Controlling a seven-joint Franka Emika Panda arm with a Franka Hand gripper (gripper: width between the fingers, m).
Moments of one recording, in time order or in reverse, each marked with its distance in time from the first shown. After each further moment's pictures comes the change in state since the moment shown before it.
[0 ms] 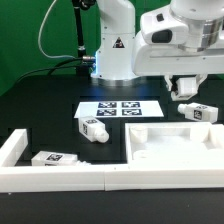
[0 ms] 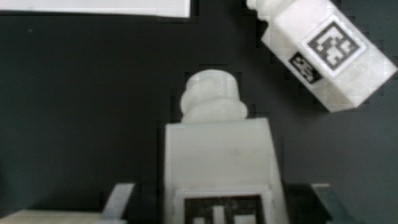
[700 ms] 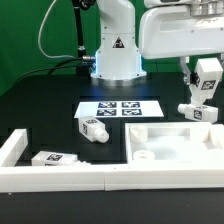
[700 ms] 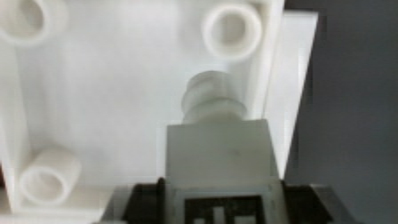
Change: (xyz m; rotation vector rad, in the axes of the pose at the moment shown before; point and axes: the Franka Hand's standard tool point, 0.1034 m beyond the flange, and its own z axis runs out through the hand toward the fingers) arm 0.064 -0.009 -0.061 0.022 0.544 -0.065
